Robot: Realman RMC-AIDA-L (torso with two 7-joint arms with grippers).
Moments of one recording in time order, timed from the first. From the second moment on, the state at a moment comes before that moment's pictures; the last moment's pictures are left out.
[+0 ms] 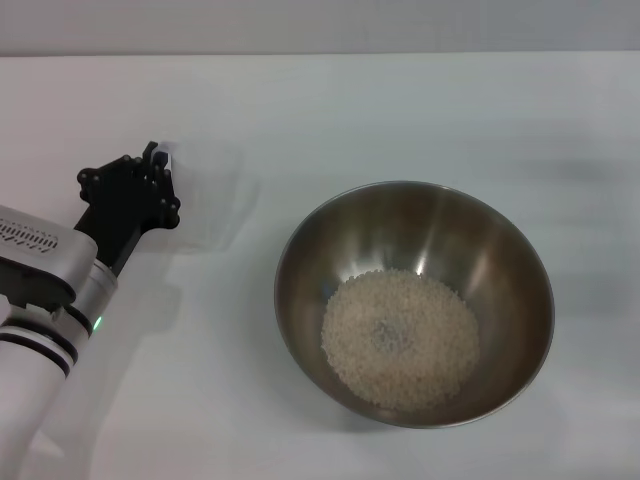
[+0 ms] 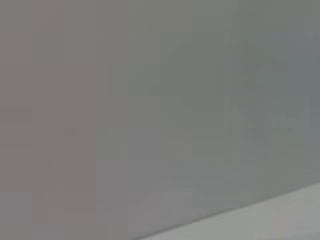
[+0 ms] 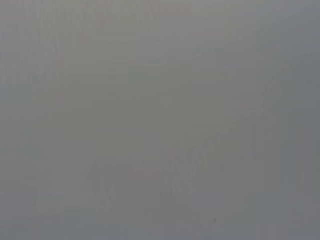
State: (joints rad) left arm -0.38 -2.08 -0.63 -0.41 2.19 0.98 0.21; right arm 0.35 2.08 -1.44 -0.24 0.23 -1.32 0.42
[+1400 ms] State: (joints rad) left arm -0.37 -2.08 -0.62 -0.38 2.19 0.97 0.18; right arm 0.35 2.08 -1.45 -0.22 0.23 -1.34 0.45
